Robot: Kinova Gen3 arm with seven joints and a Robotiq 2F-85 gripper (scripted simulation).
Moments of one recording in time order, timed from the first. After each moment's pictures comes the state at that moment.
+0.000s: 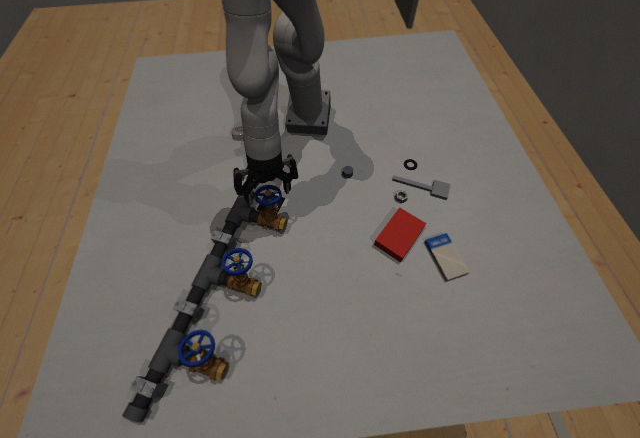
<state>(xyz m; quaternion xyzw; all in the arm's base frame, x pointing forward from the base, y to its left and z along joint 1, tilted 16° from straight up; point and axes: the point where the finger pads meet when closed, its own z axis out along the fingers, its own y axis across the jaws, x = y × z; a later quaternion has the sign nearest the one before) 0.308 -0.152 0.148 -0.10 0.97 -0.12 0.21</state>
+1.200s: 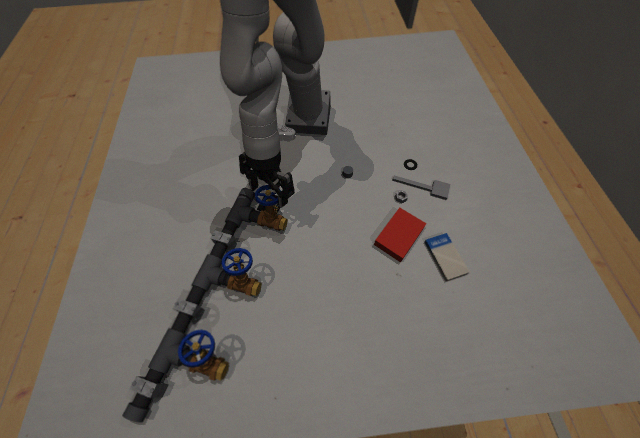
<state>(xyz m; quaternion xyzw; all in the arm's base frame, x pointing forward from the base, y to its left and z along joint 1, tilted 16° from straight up) 0.308 -0.152 0.148 0.40 0.89 0.01 0.24</state>
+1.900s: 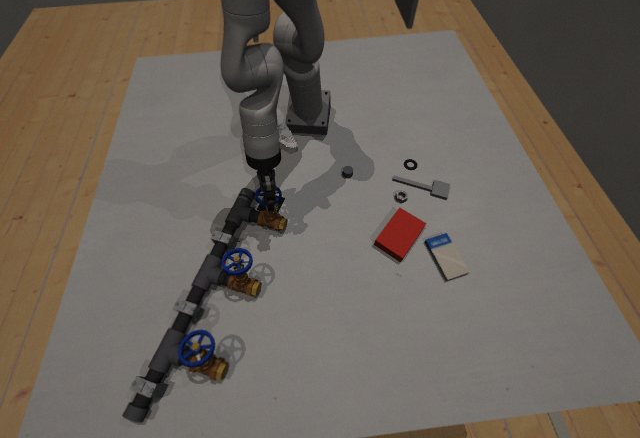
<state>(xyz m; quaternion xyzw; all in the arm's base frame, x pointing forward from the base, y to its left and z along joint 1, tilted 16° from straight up) 0.308 -0.152 0.148 0.68 0.69 0.10 0.23</state>
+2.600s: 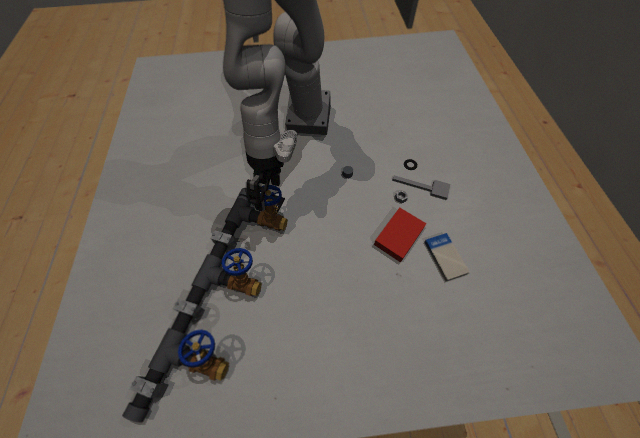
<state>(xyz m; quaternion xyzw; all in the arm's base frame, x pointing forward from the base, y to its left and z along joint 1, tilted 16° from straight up) 0.308 -0.152 0.148 0.84 0.48 0.15 0.20</state>
